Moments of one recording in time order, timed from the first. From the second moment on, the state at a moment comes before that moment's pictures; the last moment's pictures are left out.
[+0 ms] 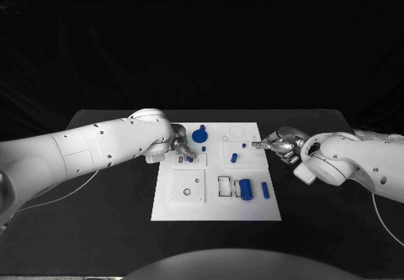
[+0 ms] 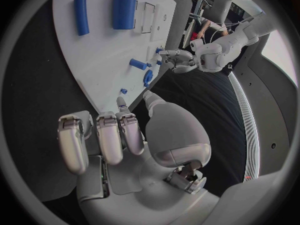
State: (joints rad) left arm 1.32 -0.46 -0.21 1.18 -1.02 0.17 -0.51; left_hand 1.43 0.03 0.05 0.30 0.32 1.15 0.03 0.24 0.67 1.46 -0.02 1.57 1.31 1.46 -0.05 1.57 1.31 0.01 1.47 0.08 1.57 1.31; right arm 1.24 -1.00 -0.21 1.60 -0.71 -0.29 -0.26; right_hand 1.10 0.08 0.11 0.19 0.23 0.81 0.20 0.09 0.13 1.47 0.13 1.57 1.31 1.47 0.06 1.57 1.31 0.01 1.47 0.17 1.57 1.31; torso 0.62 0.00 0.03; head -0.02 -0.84
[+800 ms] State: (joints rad) left arm 1.31 -0.46 -0.21 1.18 -1.04 0.16 -0.51; left_hand 1.44 0.02 0.06 0.31 0.32 1.15 0.03 0.24 0.68 1.46 -0.02 1.57 1.31 1.46 -0.05 1.57 1.31 0.01 1.47 0.08 1.57 1.31; right arm 1.24 -1.00 -0.21 1.60 -0.71 -0.29 -0.26; right_hand 1.10 0.08 0.11 0.19 0.23 0.81 0.20 0.09 0.13 1.47 0.13 1.57 1.31 1.47 0.06 1.57 1.31 0.01 1.47 0.17 1.57 1.31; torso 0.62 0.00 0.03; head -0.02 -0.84
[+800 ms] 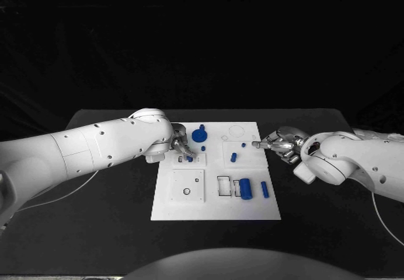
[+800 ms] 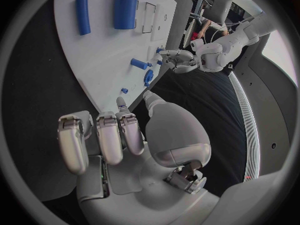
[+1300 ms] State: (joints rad) left arm 1.31 -0.46 -0.22 1.18 -1.05 0.17 -0.51; left_hand 1.28 0.00 0.02 0.29 0.31 1.16 0.02 0.23 0.69 1.47 -0.03 1.57 1.31 1.46 -0.05 1.57 1.31 0.01 1.47 0.09 1.57 1.31; right arm 1.24 -1.00 -0.21 1.60 -0.71 -0.29 -0.26; right_hand 1.10 0.08 0.11 0.19 0.23 0.81 0.20 0.09 0.13 1.47 0.13 1.57 1.31 1.47 0.06 1.57 1.31 0.01 1.47 0.17 1.57 1.31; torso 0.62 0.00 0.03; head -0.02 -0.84
